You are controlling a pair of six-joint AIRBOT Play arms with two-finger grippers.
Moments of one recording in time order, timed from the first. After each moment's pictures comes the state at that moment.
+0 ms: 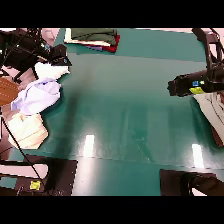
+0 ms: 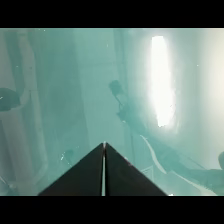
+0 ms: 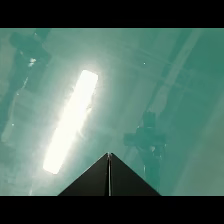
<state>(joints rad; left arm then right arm) 0.09 -1.47 1.74 1.01 -1.45 -1.48 0.47 -1.09 1.51 -1.49 1.41 1.77</state>
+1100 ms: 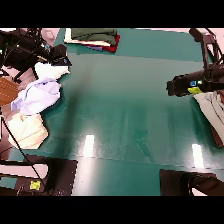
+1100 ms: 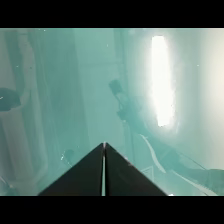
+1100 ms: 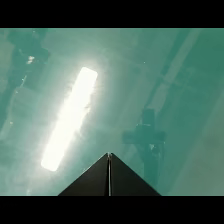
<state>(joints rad) 0.09 -1.47 1.74 1.01 -1.45 -1.48 0.47 -1.10 1.51 -1.49 1.41 1.75</state>
